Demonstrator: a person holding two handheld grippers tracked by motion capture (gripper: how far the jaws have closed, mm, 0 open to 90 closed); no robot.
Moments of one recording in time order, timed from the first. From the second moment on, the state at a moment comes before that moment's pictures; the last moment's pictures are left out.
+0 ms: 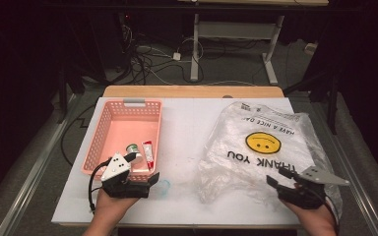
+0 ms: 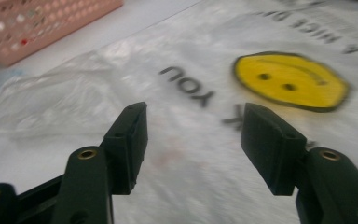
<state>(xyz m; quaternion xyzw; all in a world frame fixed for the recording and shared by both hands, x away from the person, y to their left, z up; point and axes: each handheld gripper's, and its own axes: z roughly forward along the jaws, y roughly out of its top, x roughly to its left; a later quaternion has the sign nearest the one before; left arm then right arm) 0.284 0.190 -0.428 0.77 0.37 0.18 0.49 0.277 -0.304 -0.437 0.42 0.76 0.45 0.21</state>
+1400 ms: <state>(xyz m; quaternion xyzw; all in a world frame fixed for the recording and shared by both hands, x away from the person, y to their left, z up) 0.261 0.194 -0.433 0.77 0.38 0.18 0.49 0.369 -0.190 -0.452 0.41 0.80 0.38 0.23</state>
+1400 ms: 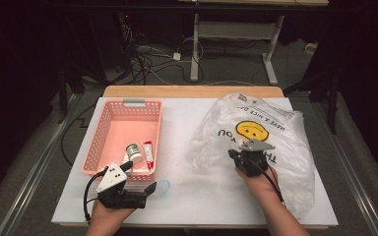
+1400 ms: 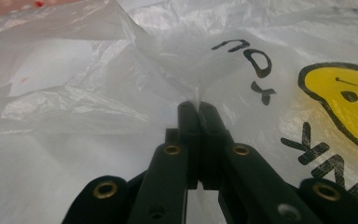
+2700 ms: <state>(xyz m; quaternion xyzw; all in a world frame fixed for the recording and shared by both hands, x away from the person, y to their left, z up) 0.265 0.188 -0.432 0.77 0.36 0.18 0.49 0.344 -0.379 -0.473 0.58 0.71 0.32 0.25</state>
